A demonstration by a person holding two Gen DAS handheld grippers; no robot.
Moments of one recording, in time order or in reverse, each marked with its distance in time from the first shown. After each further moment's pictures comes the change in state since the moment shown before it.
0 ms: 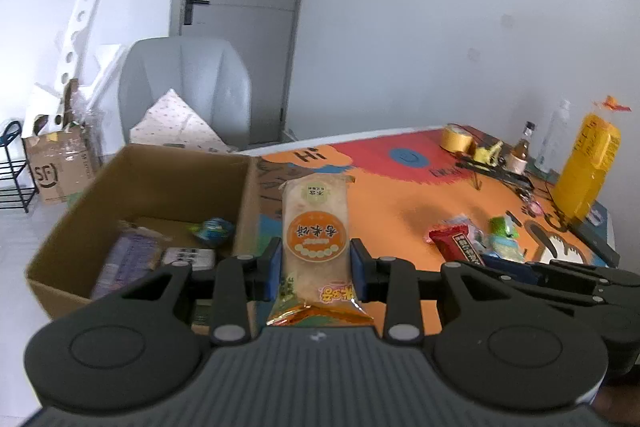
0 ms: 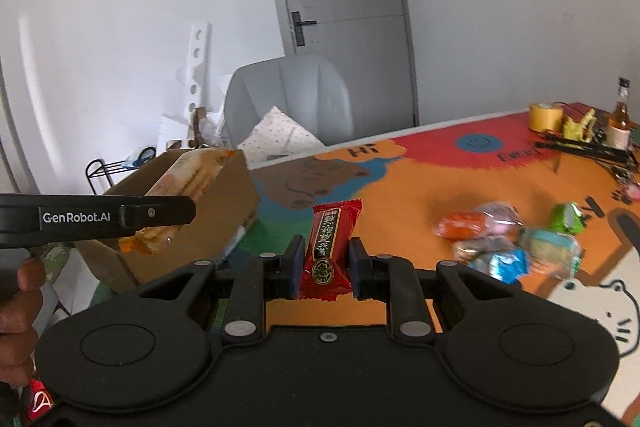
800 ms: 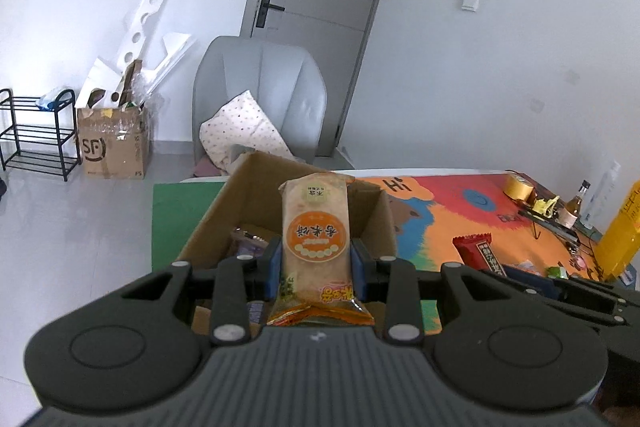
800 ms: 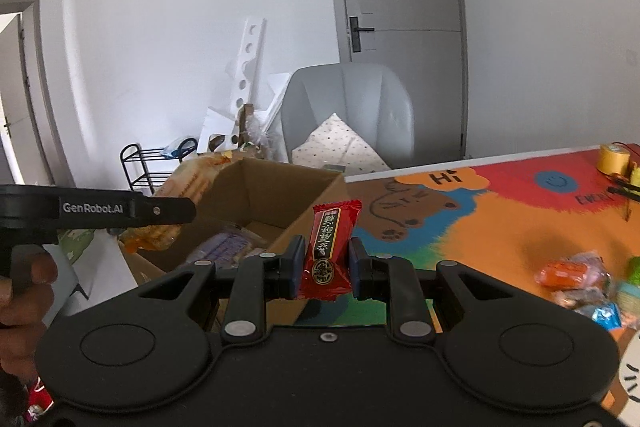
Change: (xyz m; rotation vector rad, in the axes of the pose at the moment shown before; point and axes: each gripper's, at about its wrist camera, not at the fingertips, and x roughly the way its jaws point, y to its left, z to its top) left arm -0.016 0.097 0.008 -0.163 -0.043 0.105; right arm 0.037 0.082 0.022 -0.109 -0.012 0.095
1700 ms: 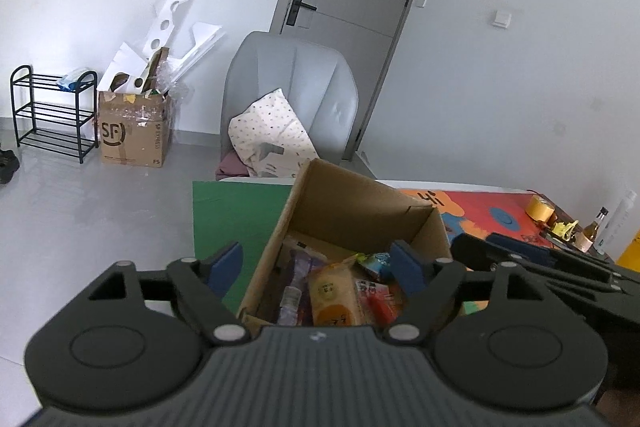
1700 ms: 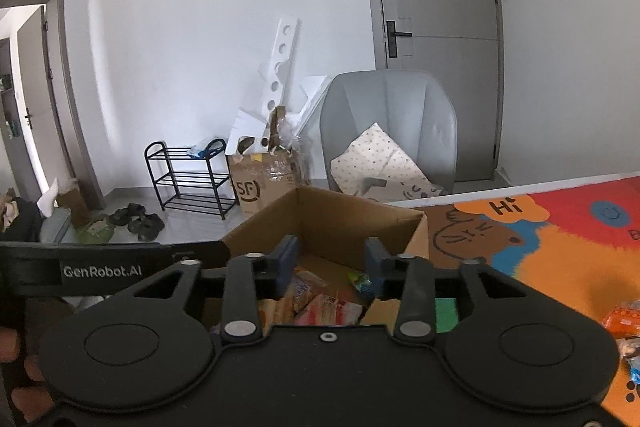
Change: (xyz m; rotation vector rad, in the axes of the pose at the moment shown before) left arm -0.001 0.047 0.011 -0.077 -0.003 0.038; right arm 0.033 0.048 0.029 -0.042 -0.005 0.066
